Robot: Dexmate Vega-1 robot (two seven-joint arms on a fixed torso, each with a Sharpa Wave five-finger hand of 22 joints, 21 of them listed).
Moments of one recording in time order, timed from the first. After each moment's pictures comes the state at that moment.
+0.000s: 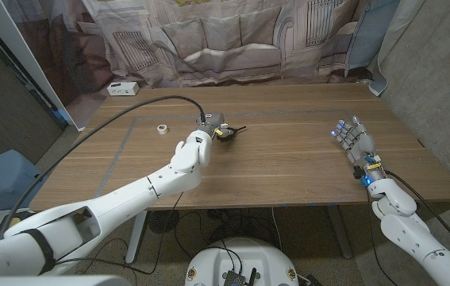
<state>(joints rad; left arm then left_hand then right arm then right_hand) 0.60 0.57 0.94 -1.78 0.77 0.75 0.00 0.73 0.10 0.22 -0.01 0.18 0.48 0.08 0.19 0.20 0.41 0.06 0.20 0.32 0.37 0.06 0.19 0.19 0.33 0.13 0.42 0.17 -1.20 -0.60 -0.12 -1.40 0.87 0.48 0.18 0.31 0.04 0.19 -0.14 0.18 0.27 0.07 0.21 0.18 0.19 0.14 0.21 0.20 0.07 0.08 0.21 0.22 0.28 0.00 0.20 0.17</state>
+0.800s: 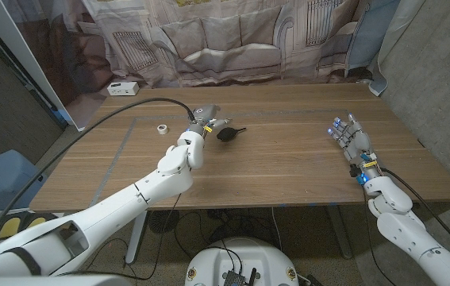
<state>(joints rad) 0.72 0.60 0.79 -1.87 0.64 0.67 0.20 0.67 0.09 0.20 0.01 0.18 0.41 0.08 0.18 0.20 0.39 0.07 0.21 0.30 0.33 0.06 0.19 0.19 0.28 0.12 0.38 0.17 -1.19 -0.59 -0.14 -1.42 0.84 0.48 0.16 0.31 0.04 0.19 -0.14 0.18 0.29 0.06 0.21 0.19 0.19 0.14 0.21 0.20 0.07 0.08 0.21 0.22 0.28 0.00 0.20 0.17</state>
